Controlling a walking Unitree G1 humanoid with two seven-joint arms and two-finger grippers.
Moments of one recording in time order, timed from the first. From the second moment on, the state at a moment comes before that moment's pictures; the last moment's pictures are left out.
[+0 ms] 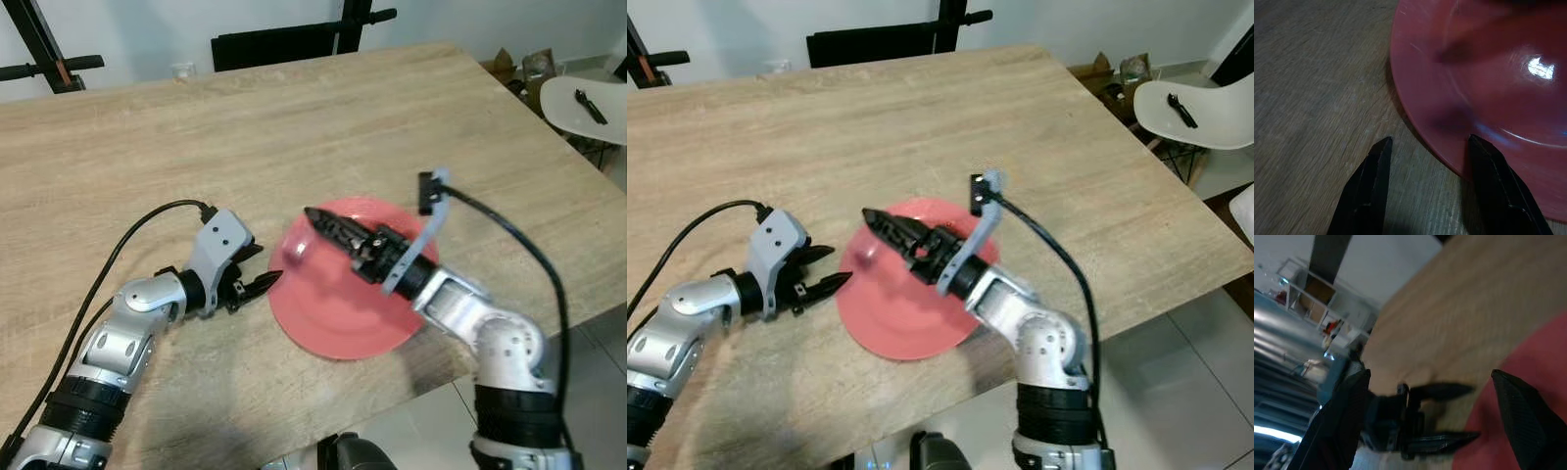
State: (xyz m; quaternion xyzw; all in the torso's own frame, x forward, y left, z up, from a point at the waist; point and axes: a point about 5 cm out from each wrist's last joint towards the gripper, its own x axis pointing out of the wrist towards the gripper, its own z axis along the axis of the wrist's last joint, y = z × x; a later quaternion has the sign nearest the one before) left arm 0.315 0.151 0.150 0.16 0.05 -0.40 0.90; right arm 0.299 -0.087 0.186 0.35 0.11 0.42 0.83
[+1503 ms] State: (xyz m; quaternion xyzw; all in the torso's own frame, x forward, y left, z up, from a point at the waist) left arm 0.314 0.154 0.151 0.16 0.05 -0.40 0.90; right arm 0.282 -0.186 0.186 0.23 0.06 0.25 0.94
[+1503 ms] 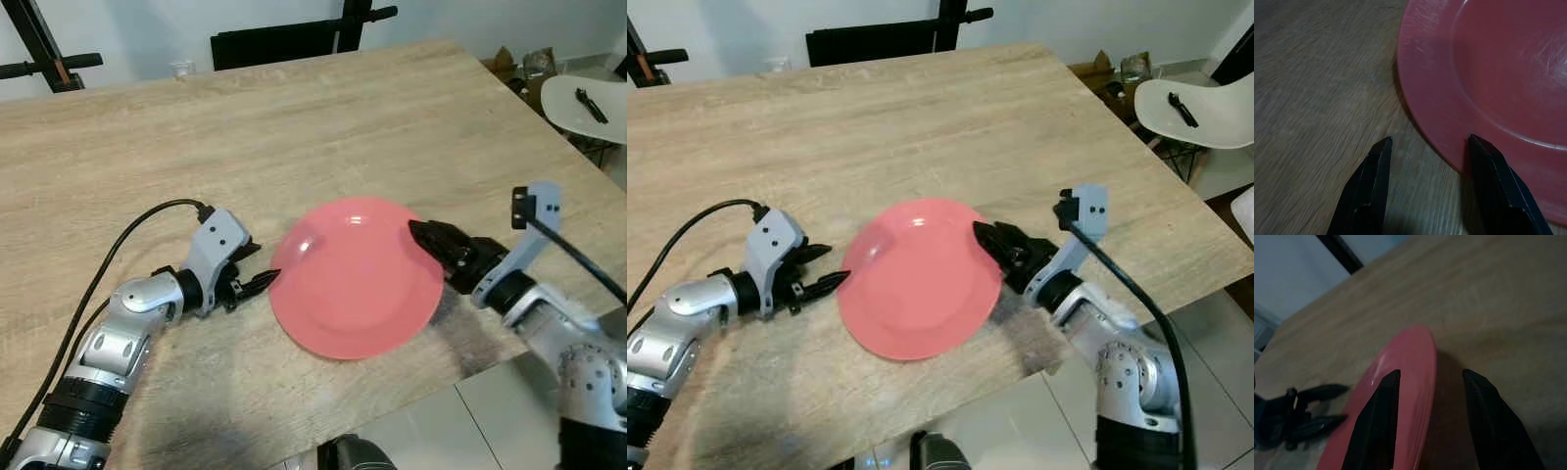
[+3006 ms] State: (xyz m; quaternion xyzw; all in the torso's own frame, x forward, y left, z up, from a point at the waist) left arm 0.329 0.166 0.189 0.03 -0.01 -0.33 0.94; right arm 0.309 -0.144 0.170 0.37 0.03 0.28 0.89
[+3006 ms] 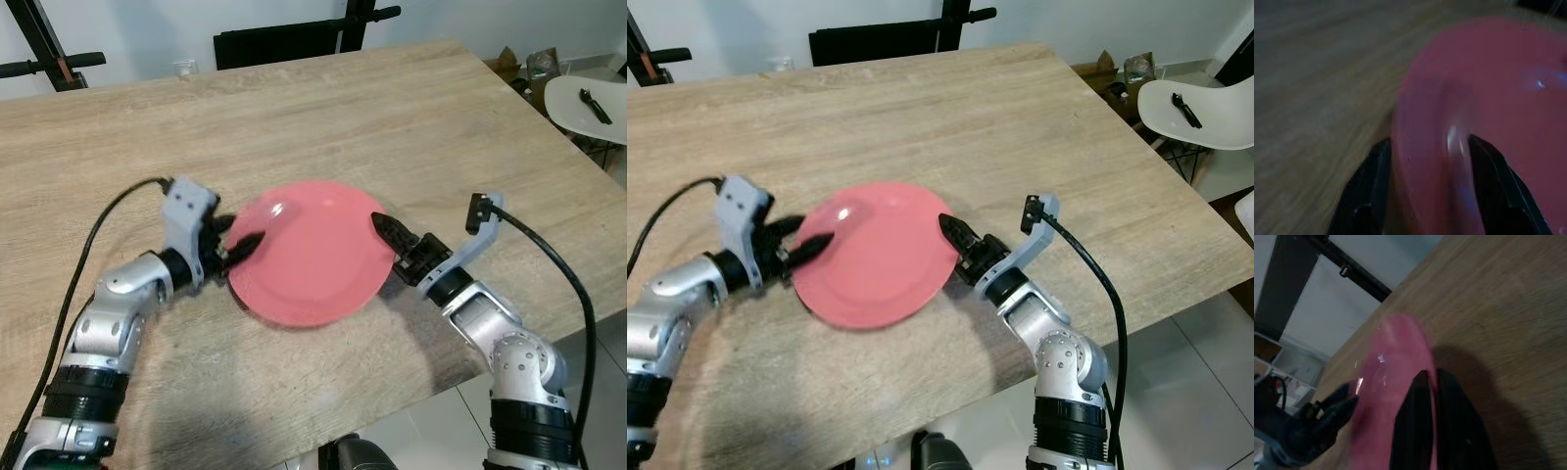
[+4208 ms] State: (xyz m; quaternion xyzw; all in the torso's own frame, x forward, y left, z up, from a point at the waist) left arm 0.321 0.204 0.322 -0.27 -0.21 -0.27 0.90; right arm 0.328 -0.130 0.222 0.42 -0.07 0.26 0.87
